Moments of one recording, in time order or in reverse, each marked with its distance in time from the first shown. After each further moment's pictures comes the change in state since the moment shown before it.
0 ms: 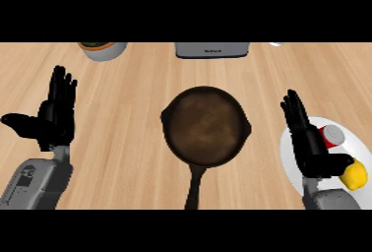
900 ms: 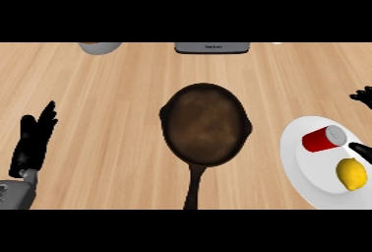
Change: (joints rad) left arm 0.132 0.214 -0.074 0.129 -0.113 -0.092 0.261; right arm -0.068 -0.324 -0.343 0.228 -0.323 0.645 -0.363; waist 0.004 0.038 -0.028
